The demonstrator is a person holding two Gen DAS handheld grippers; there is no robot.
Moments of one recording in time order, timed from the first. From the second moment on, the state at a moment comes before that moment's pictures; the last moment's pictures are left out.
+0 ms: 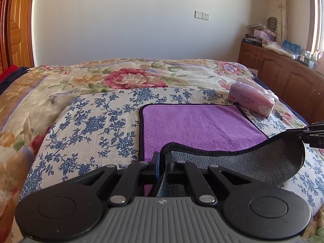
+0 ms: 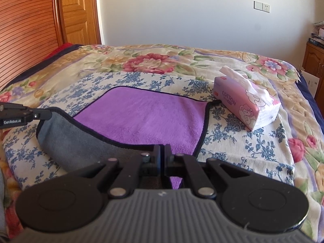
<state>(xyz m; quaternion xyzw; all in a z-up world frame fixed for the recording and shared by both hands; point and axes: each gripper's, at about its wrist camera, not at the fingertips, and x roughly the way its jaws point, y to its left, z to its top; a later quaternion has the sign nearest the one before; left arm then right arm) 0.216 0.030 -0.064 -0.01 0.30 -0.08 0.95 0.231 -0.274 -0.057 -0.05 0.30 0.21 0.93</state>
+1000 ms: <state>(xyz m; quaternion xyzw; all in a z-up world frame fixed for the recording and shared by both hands) 0.258 0.023 -0.069 0.01 0.29 -0.09 0.95 0.270 -0.276 -0.067 -0.07 0.28 0.21 0.93</state>
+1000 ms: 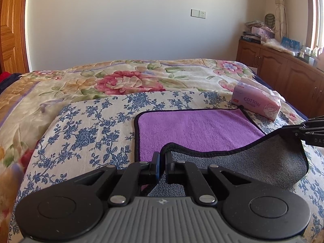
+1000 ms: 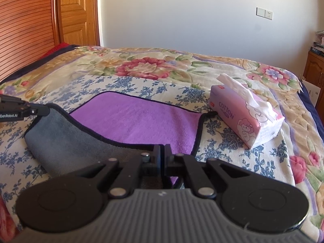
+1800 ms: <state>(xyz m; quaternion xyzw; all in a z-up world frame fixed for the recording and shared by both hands) 0.285 0.024 -0.064 0.01 0.29 -0.09 0.95 0.291 -0.271 -0.064 -0.09 0.25 0.21 0.94</state>
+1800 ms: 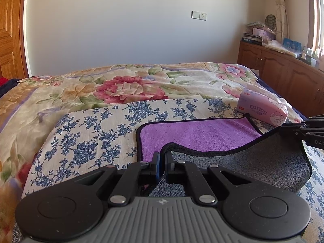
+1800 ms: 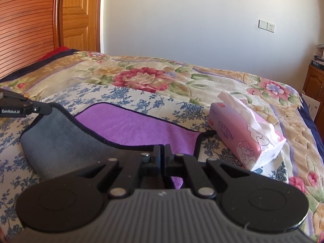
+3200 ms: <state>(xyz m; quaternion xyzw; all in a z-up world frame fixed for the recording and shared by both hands) 0.352 0.017 -0.075 0.02 0.27 -0.08 0.96 0.349 -0.272 -0.076 -0.08 0.22 0.21 0.95</state>
